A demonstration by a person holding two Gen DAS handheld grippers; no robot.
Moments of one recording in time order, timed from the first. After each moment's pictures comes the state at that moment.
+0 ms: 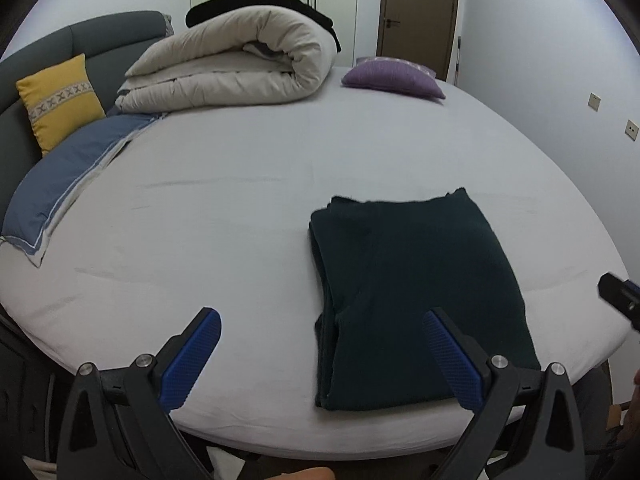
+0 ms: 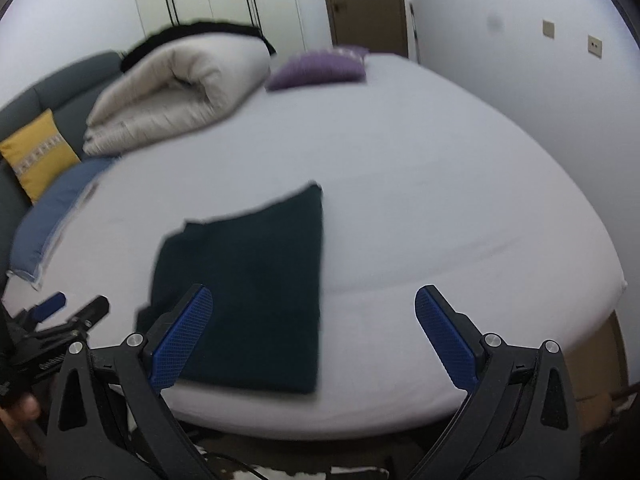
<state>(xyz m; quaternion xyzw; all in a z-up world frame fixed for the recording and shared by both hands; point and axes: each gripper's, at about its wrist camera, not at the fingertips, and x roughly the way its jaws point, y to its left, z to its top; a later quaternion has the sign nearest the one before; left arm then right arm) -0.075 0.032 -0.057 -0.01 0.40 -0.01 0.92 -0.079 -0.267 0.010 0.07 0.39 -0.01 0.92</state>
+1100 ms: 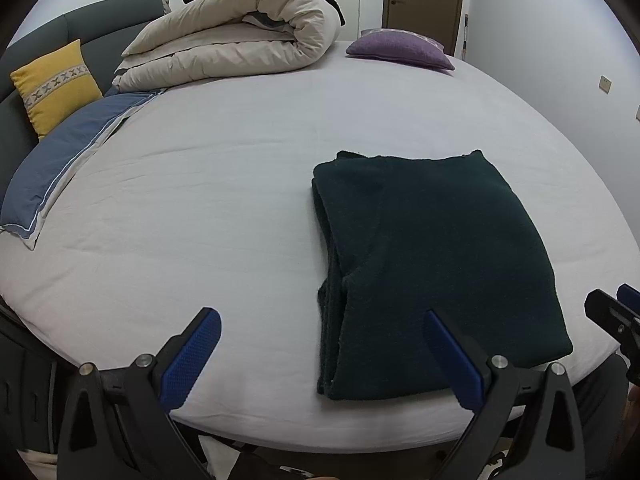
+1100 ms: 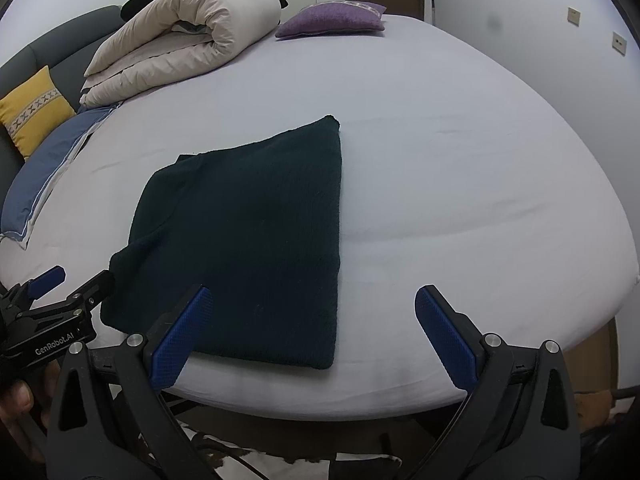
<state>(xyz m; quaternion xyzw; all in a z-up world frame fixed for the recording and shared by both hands) -0.072 0.035 -0.089 0.00 0.44 0.00 0.90 -0.048 -0.247 -0.058 0.05 0.45 0.00 0.89</state>
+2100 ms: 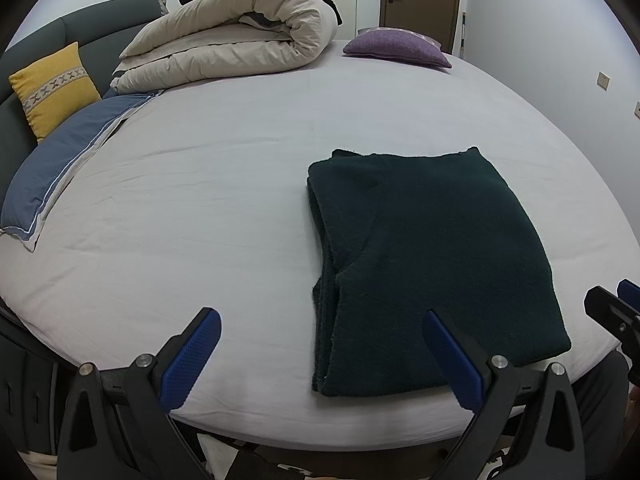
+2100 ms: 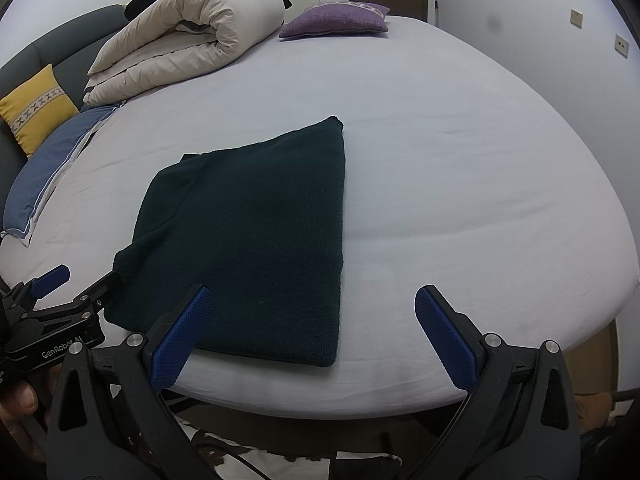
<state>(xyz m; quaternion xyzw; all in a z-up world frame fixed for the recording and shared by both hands) -0.075 0.030 -0.090 0.00 0.44 0.00 0.90 -0.050 -0.237 -0.056 0.05 0.45 0.01 0.89</state>
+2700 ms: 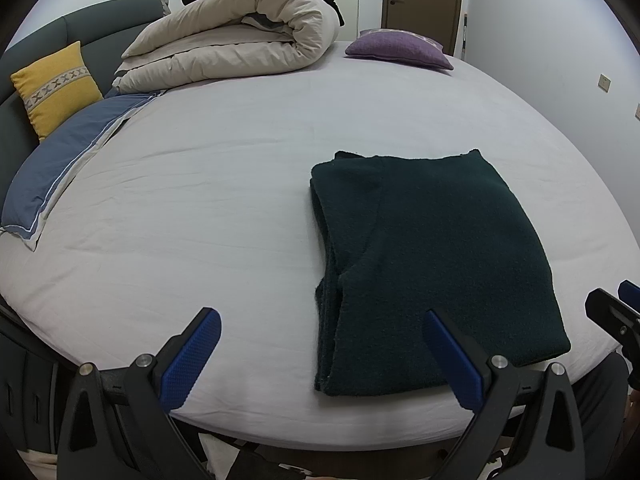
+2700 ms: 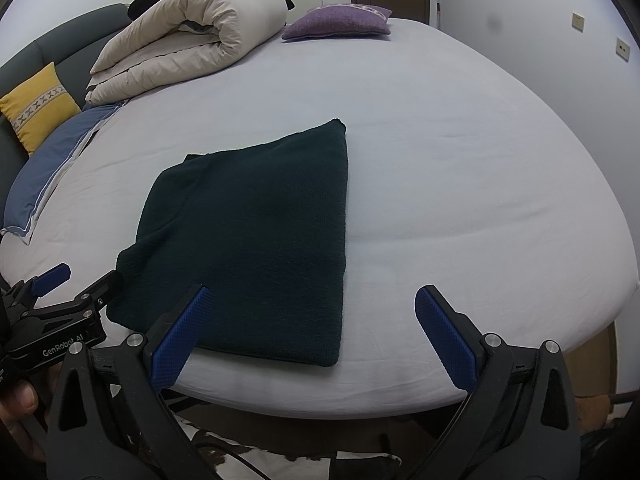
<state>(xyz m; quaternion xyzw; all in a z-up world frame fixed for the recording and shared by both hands) -0.074 0.031 -0.089 0.00 0.44 0.00 0.90 -0.048 -0.237 -0.052 0.04 0.45 0.01 0.89</state>
